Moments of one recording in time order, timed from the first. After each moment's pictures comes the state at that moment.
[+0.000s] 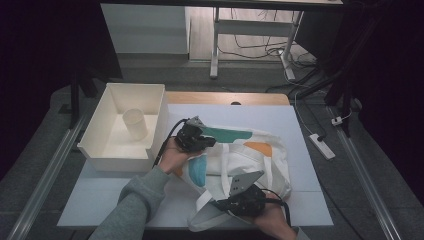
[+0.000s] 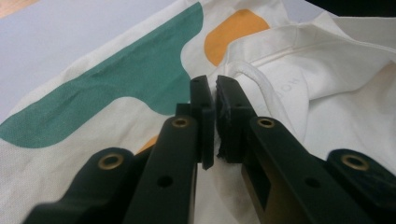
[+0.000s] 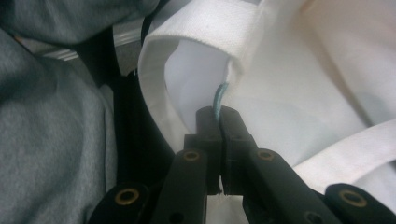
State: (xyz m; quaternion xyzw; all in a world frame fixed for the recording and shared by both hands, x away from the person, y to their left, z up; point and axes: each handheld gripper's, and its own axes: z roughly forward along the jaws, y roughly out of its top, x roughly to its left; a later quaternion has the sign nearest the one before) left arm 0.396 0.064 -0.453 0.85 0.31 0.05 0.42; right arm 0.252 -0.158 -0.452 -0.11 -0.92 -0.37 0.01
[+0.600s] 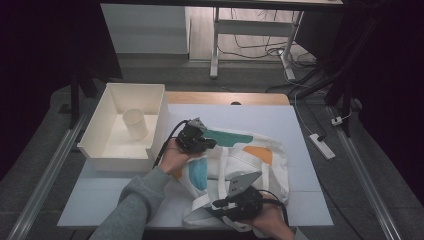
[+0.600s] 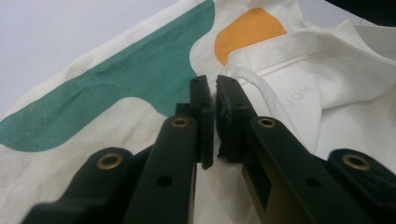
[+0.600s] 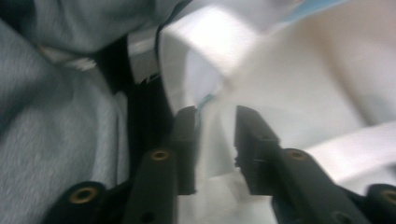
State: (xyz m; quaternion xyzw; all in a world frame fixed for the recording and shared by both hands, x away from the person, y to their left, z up) left arm 0.396 0.062 -0.457 0.86 0.30 0.05 0.41; right arm 0.253 -0.157 -0.459 -0.11 -0.91 -0.40 0.04
